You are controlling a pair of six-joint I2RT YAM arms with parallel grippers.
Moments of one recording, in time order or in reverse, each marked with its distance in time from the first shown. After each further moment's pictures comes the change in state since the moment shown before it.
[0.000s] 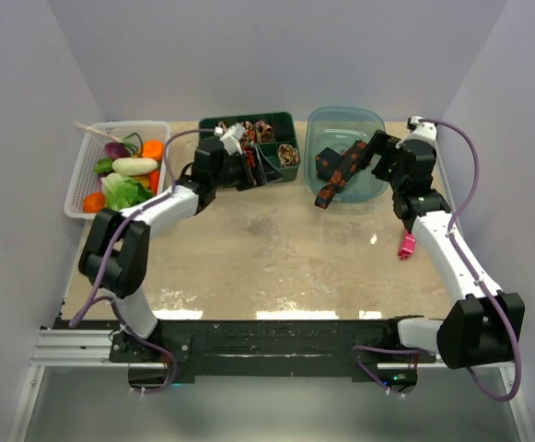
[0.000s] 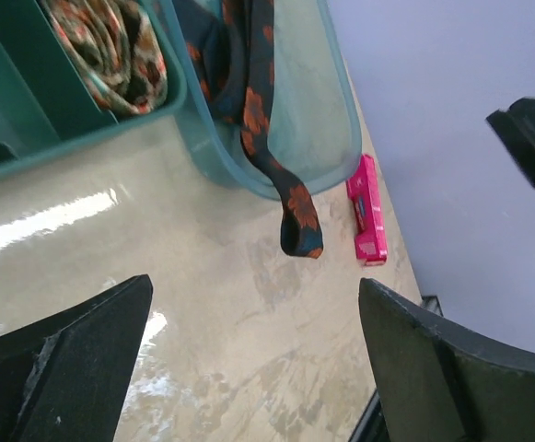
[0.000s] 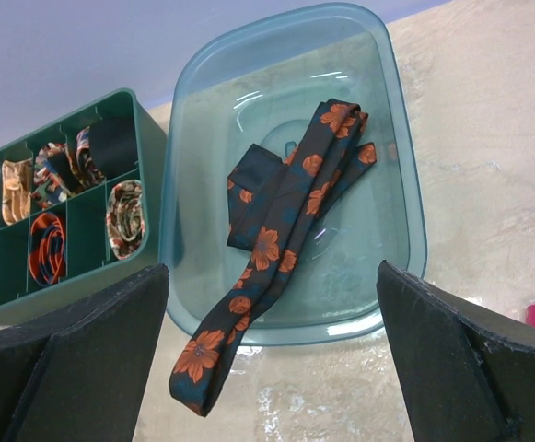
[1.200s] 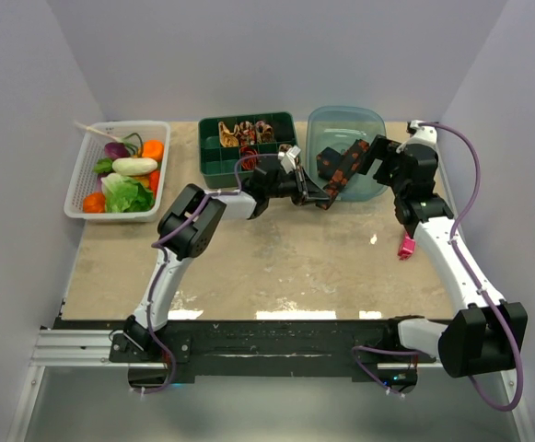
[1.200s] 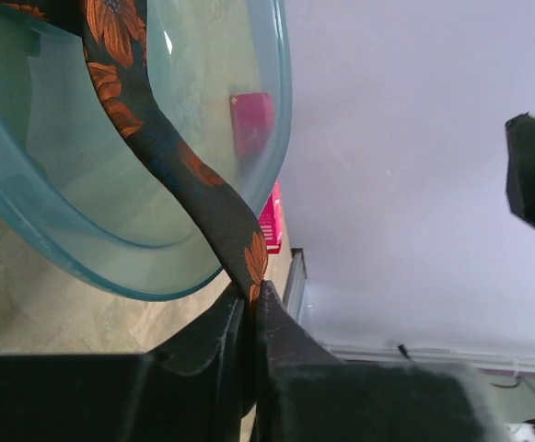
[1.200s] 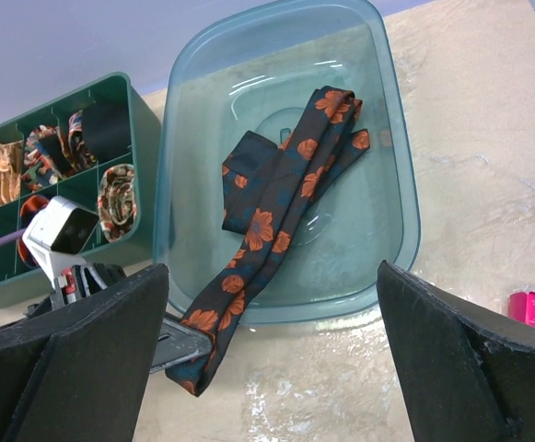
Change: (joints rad) left arm -0.209 0.665 0.374 0.451 0.235 -0.525; right arm 0.000 -0.047 -0.028 -0.027 -0.007 -0.034
